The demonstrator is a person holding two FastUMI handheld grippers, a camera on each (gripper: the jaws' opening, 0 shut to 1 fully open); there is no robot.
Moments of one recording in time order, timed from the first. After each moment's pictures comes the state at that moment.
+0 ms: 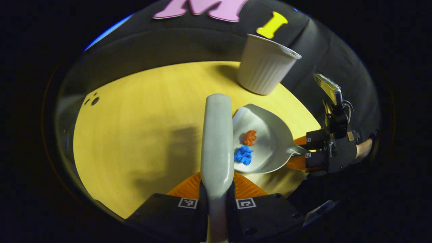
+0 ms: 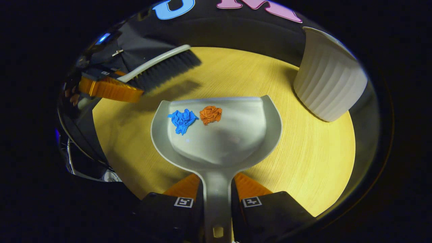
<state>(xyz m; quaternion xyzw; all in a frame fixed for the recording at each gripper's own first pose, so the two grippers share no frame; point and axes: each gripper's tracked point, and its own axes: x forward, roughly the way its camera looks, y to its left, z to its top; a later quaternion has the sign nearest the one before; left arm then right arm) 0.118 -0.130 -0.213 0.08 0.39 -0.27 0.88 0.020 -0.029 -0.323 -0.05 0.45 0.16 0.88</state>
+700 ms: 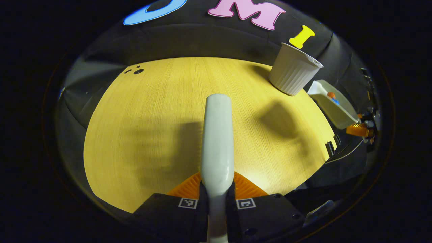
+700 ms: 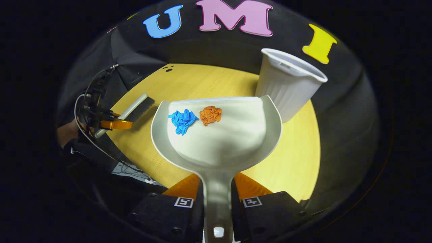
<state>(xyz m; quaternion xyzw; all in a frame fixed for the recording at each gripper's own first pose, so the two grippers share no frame) 0.091 -0.036 -0.286 0.04 0.40 -0.20 0.89 0.019 -0.046 -0.289 -0.04 0.43 0.10 0.90</state>
